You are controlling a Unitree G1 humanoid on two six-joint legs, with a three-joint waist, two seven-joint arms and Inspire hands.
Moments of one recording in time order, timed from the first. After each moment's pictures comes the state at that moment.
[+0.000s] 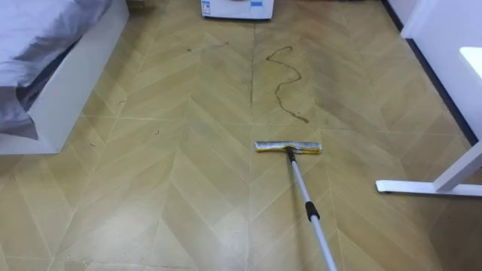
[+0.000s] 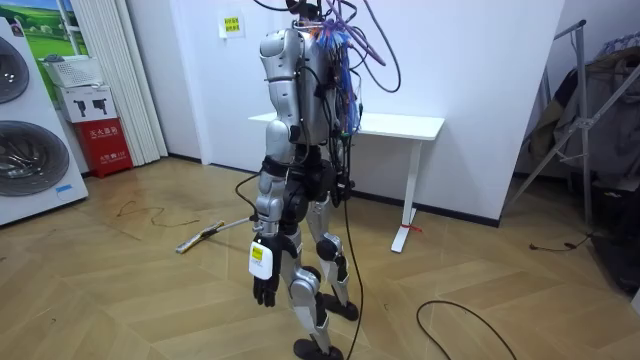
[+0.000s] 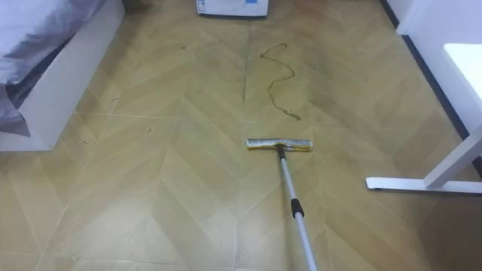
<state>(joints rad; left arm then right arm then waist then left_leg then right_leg) 0.21 0.18 0.03 1.12 0.31 0.30 0.03 0.12 -0.22 0.04 1.31 -0.13 0.26 0.03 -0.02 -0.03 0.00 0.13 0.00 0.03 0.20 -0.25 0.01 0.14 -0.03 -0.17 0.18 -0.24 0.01</state>
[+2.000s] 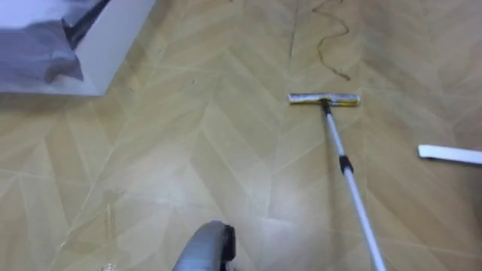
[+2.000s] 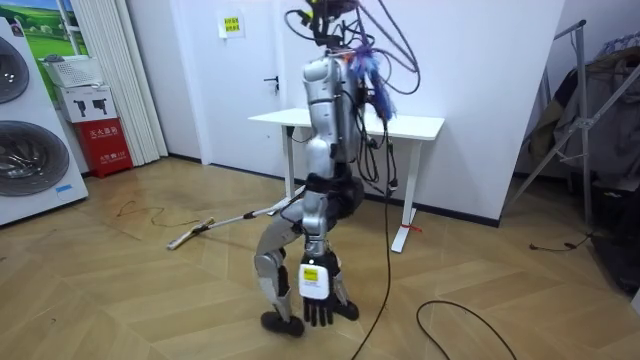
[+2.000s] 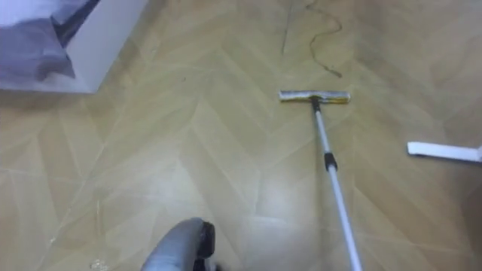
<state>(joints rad) 0.10 0.23 -0.04 1.26 0.03 0.22 0.00 -0.30 -0.36 0.15 1.50 0.13 0.26 0.09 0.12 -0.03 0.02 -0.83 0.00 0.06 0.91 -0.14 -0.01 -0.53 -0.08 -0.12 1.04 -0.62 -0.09</state>
